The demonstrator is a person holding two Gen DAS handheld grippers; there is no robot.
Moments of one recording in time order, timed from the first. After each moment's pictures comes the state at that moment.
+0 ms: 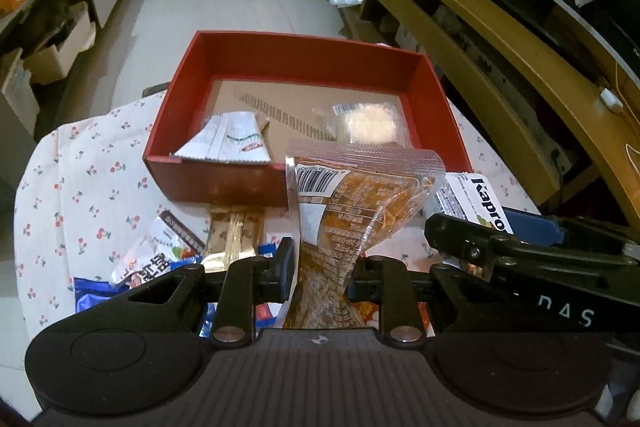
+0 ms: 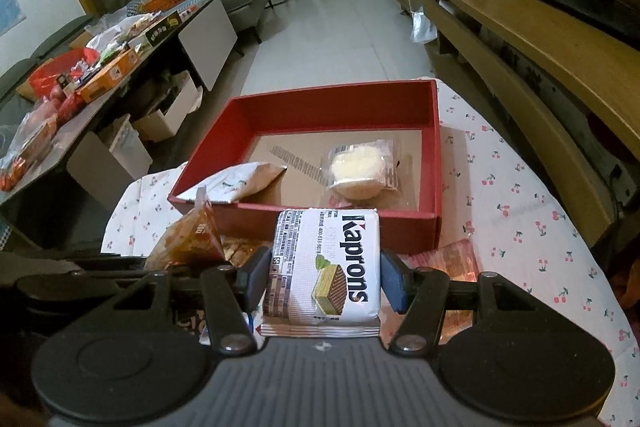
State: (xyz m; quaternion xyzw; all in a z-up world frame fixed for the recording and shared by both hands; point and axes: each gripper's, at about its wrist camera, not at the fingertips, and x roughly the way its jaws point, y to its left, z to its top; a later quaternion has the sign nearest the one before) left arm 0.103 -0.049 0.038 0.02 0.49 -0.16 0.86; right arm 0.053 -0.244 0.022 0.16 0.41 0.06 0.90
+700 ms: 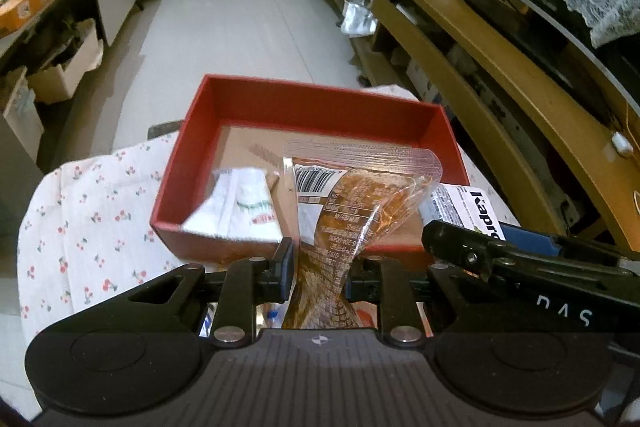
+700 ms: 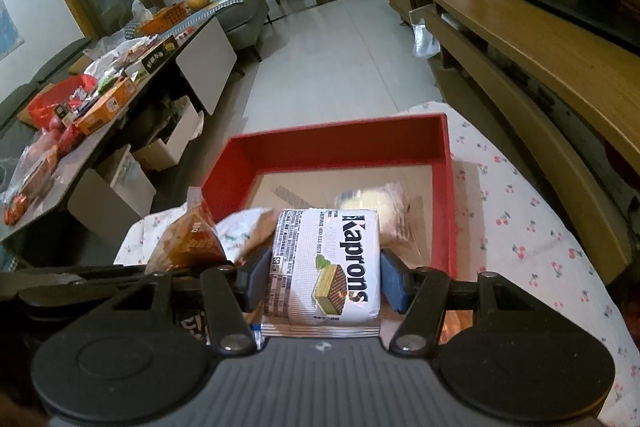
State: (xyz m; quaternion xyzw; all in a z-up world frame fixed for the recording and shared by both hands) left arm 0.143 -0.049 0.054 0.00 0.46 -0.14 0.87; right arm 0.096 -0.251 0.033 0.18 0.39 0.06 0.90
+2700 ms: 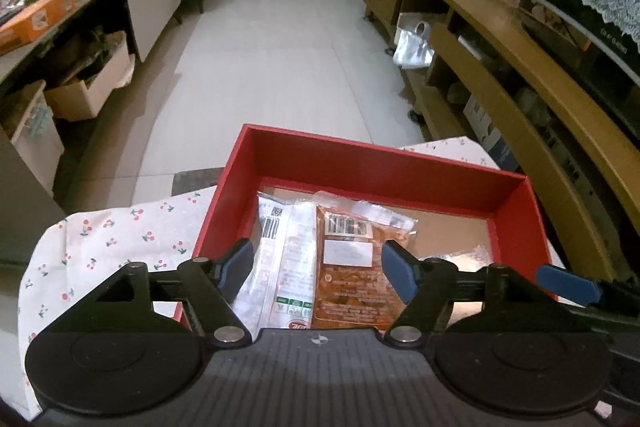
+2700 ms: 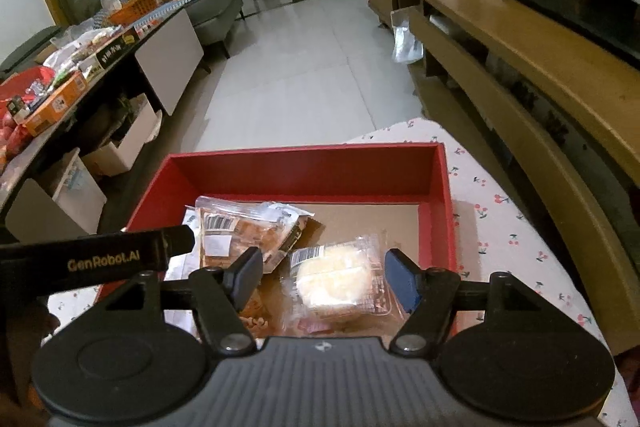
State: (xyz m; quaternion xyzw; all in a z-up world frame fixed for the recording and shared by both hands) left arm 0.217 -0.047 0.035 0.00 0.44 -0.08 0.90; right arm 0.170 -0.249 0.003 0.15 0.40 0.01 0.91
